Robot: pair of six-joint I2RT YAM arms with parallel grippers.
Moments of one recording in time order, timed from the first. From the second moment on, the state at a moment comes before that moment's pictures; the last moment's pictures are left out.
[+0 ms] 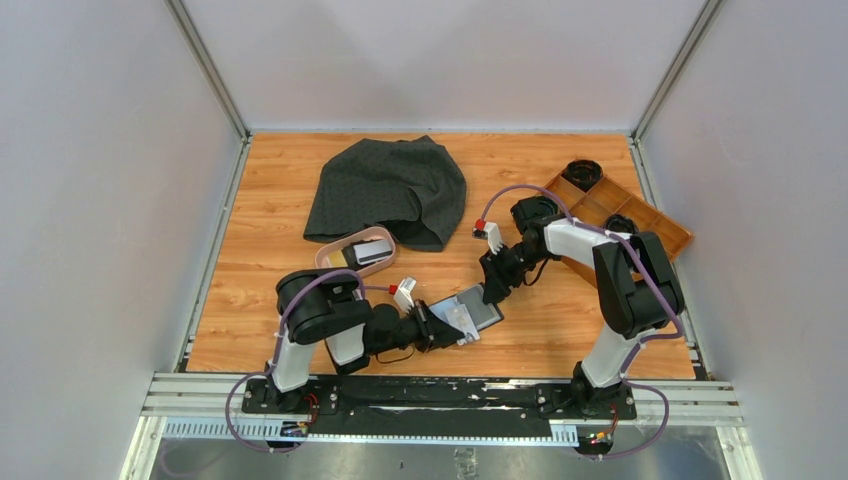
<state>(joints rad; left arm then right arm) -1.07 1.97 0.22 1.51 0.10 -1.47 0.33 1.72 0.96 -0.64 -0.76 -0.51</state>
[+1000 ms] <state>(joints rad) -1.04 2.03 0.24 1.51 0.12 -1.48 0.34 1.72 0.97 -0.65 -0.75 -0.51</state>
